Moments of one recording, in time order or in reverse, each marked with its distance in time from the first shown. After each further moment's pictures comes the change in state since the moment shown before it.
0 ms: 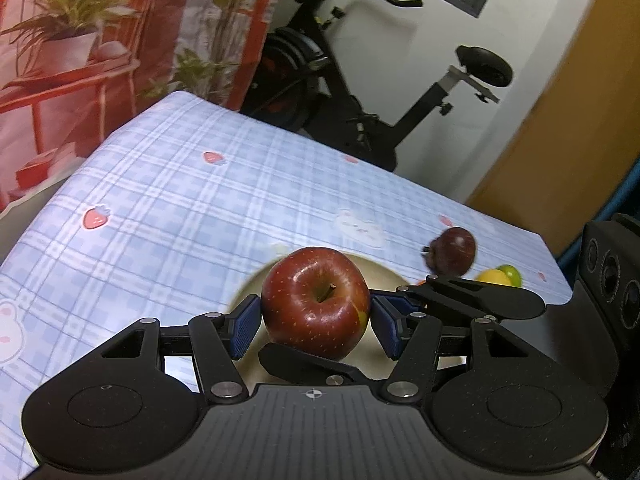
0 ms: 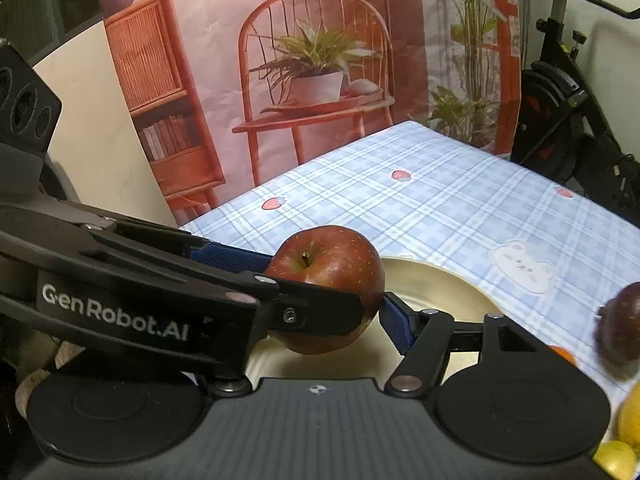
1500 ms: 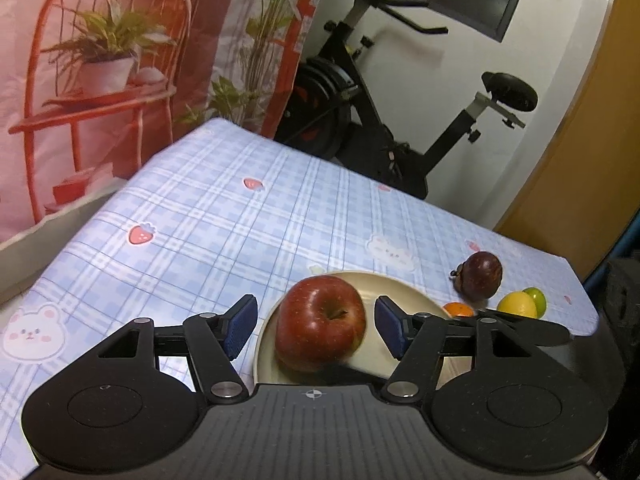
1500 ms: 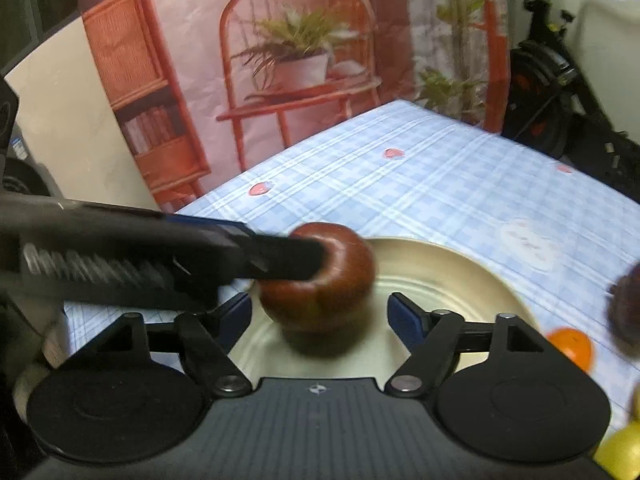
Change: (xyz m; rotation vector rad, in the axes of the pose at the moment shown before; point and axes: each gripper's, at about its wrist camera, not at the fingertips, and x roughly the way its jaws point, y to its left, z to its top) left arm -0.032 0.000 -0.011 0.010 -0.098 0.092; right arm -0.007 -0.005 -0.012 0.060 0.004 -0.069
